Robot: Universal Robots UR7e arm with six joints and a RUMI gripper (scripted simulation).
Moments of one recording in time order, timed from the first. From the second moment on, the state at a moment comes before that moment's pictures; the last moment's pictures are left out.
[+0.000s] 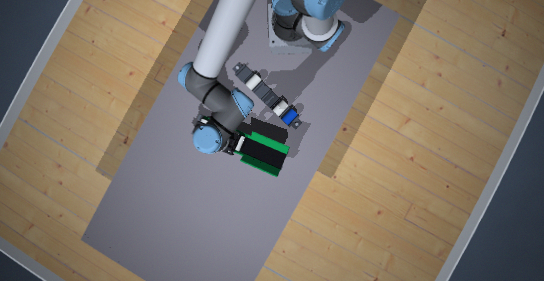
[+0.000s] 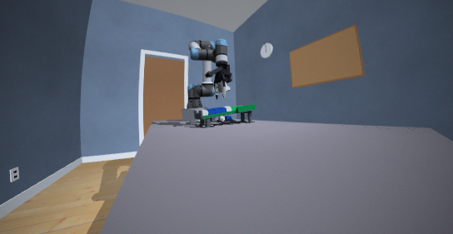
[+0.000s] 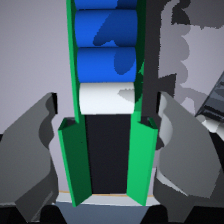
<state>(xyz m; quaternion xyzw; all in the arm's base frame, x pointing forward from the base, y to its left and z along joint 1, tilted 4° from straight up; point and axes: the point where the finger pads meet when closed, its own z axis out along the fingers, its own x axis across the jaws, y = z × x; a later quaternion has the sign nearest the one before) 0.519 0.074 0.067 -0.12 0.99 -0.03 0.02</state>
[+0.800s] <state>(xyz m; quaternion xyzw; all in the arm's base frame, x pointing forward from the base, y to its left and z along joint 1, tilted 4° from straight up) 0.521 0.072 0.037 -0.12 0.99 -0.03 0.02</state>
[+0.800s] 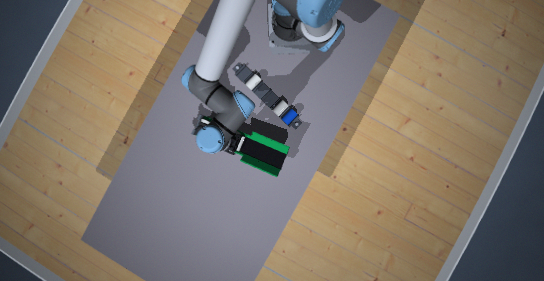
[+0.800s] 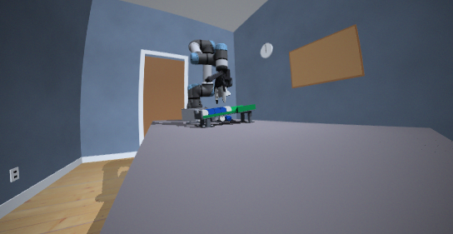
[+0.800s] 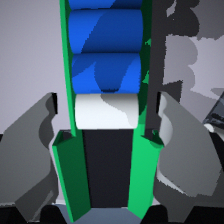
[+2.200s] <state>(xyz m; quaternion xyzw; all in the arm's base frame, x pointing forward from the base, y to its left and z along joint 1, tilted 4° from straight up) 0.521 0.072 0.025 -0.12 0.99 -0.03 0.02</state>
